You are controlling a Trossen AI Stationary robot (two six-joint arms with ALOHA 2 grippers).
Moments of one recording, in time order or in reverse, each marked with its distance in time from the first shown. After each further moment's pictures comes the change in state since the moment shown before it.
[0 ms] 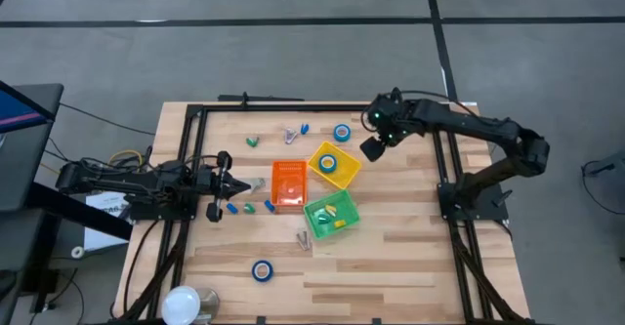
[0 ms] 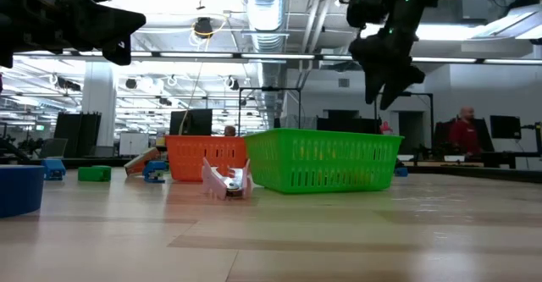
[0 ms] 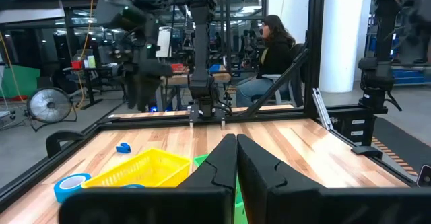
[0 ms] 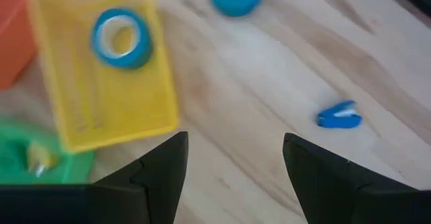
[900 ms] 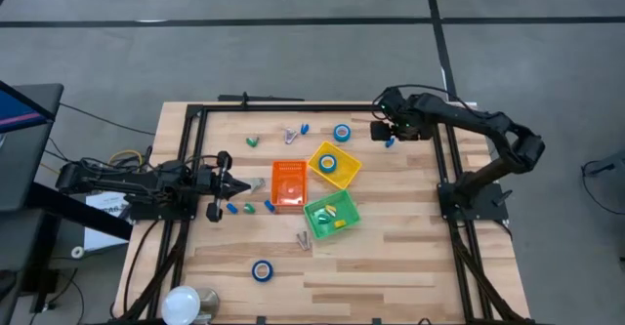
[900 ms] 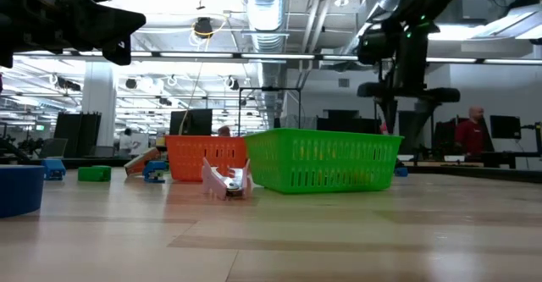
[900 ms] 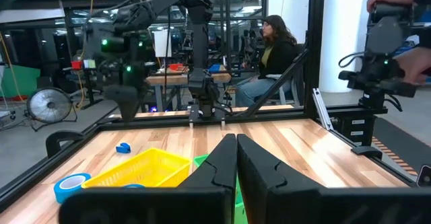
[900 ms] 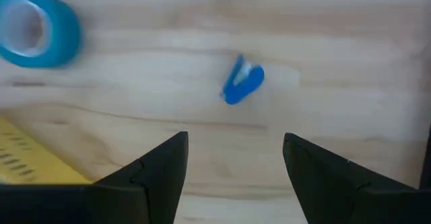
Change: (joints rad) left arm 0.000 0.000 0.000 0.000 0.000 0.000; right arm -0.207 0.062 -0.104 -0.008 0.064 0.453
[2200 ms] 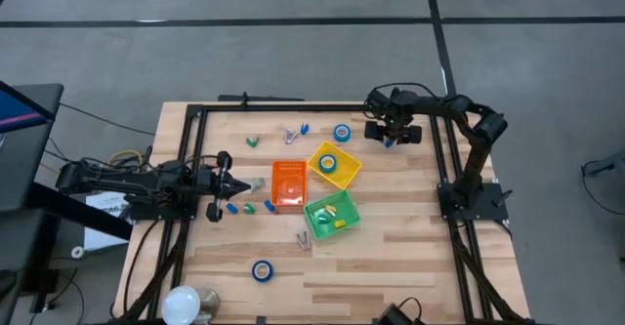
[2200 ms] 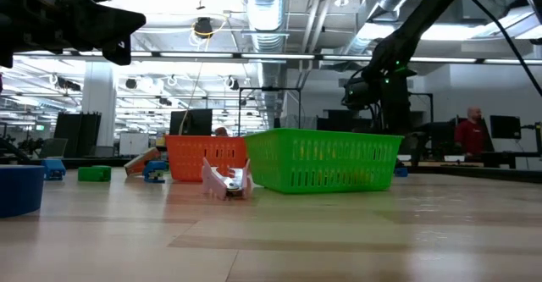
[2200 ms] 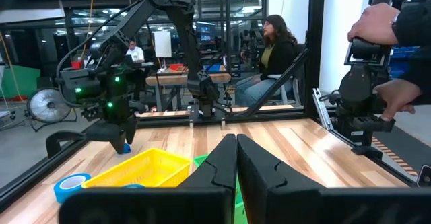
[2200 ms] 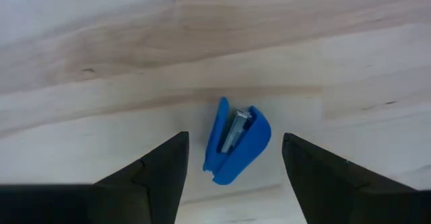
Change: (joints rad) left arm 0.000 0.000 0.000 0.000 0.000 0.000; right arm -0.096 0.336 0.060 0.084 -0.029 0.107
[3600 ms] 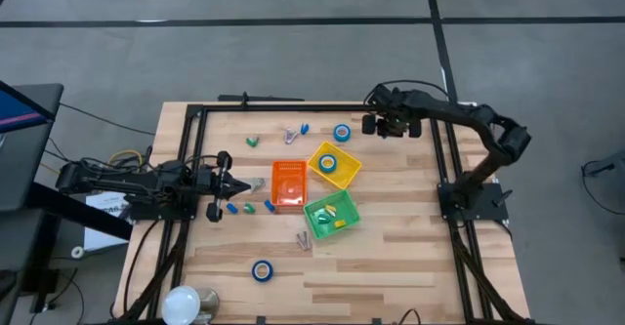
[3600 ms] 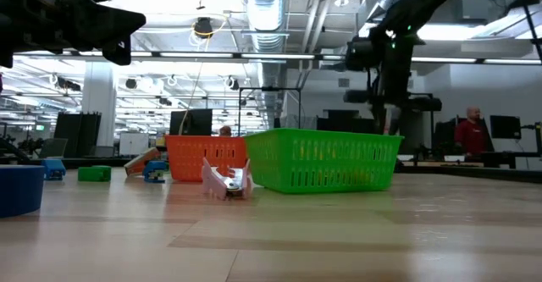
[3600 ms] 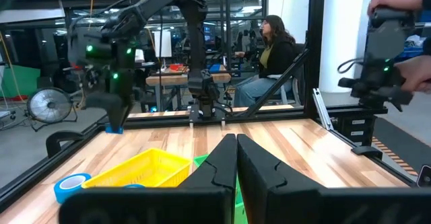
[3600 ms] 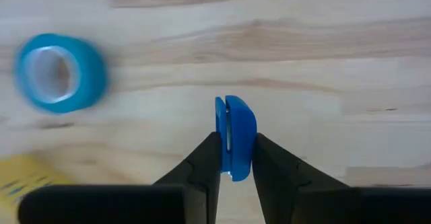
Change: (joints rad) left arm 0.000 0.000 0.000 0.000 0.000 0.000; right arm 0.098 -0.230 0.000 0.017 0.022 -0.048
